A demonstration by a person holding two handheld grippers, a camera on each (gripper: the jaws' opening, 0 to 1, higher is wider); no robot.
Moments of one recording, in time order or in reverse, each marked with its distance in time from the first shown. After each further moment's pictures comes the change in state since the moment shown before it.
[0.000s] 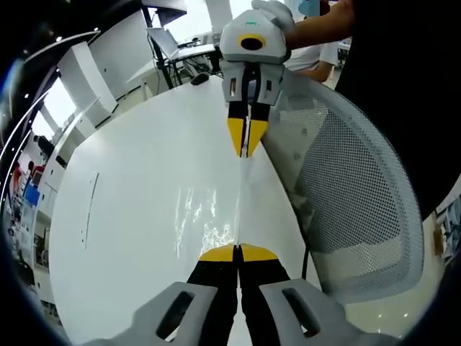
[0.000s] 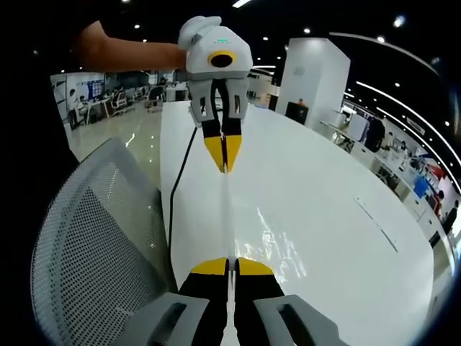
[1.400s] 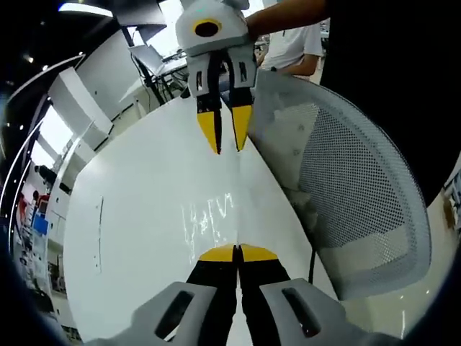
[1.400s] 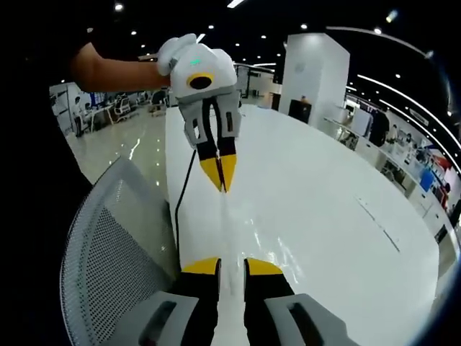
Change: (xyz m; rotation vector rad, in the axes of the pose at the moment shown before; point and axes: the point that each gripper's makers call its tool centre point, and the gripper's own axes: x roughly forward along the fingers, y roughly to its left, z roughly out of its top) left arm -0.002 -0.005 0.018 0.146 -0.026 0.028; right arm -0.026 -0.011 0.032 0.045 -0.005 0.059
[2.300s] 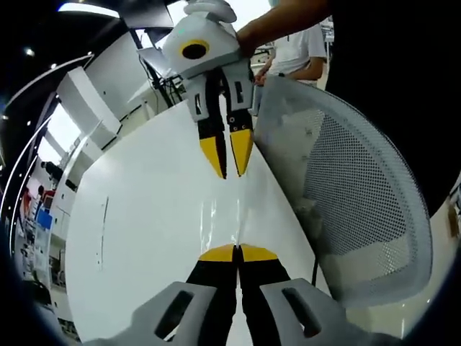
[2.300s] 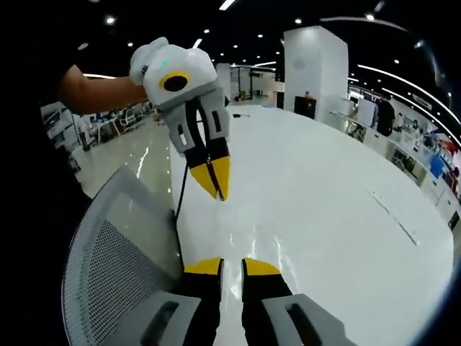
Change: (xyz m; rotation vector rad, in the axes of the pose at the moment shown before) left arm 0.001 0.000 0.002 -0.034 -0.025 0.047; right arm 0.024 0.005 -0.001 0.074 -0.014 0.080
